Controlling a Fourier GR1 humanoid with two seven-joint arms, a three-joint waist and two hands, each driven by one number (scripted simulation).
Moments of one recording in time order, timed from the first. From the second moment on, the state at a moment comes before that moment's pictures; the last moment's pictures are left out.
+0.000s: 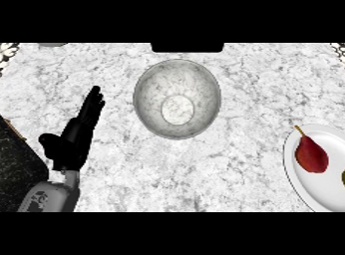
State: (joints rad) left arm -0.16 0.19 -0.18 -1.52 0.09 0.20 0.06; right arm 0.17 -0.81 -0.24 -1.05 -0.11 0.57 -0.65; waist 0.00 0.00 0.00
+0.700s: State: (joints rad) left arm -0.15 0.17 -0.15 -1.52 0.07 0.17 0.05; right arm 0.05 -0.74 -0.15 -0.86 0.01 0.45 -0.74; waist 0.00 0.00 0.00
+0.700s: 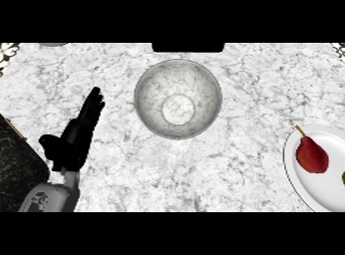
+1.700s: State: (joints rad) left arm -0.16 0.12 -0.13 -1.51 0.02 0.15 0.06; right arm -0.04 -0.73 -0.01 -0.75 0.26 0.26 -0.95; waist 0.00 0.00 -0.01
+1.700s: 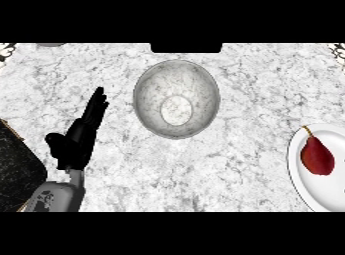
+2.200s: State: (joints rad) left arm -0.18 0.13 -0.13 -1.52 0.03 0.13 0.08; right arm -0.08 -0.62 0.21 -0.99 0.41 0.28 -0.86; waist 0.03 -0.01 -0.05
